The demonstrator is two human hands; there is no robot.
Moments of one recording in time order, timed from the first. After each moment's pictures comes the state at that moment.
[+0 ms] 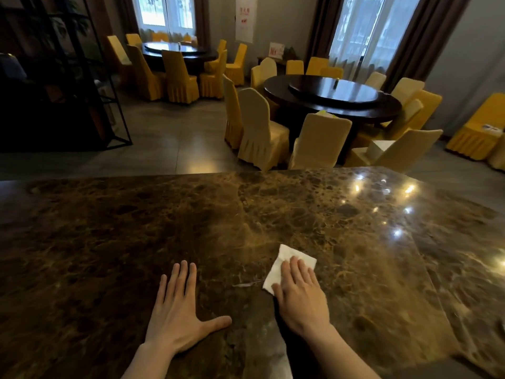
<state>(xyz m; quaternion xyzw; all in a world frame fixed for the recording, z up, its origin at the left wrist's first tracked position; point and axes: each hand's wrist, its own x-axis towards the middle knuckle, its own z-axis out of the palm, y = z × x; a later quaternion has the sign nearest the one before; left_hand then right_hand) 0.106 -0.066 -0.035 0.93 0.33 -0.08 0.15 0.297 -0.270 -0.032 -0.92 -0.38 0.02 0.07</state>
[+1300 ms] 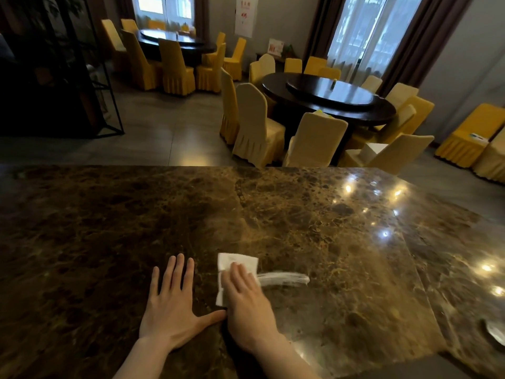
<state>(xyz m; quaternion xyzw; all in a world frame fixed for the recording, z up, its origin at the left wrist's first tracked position) 0.104 -0.067 -0.055 0.94 0.32 -0.04 0.09 0.220 -0.216 -0.027 -0.85 -0.51 0.05 0.15</state>
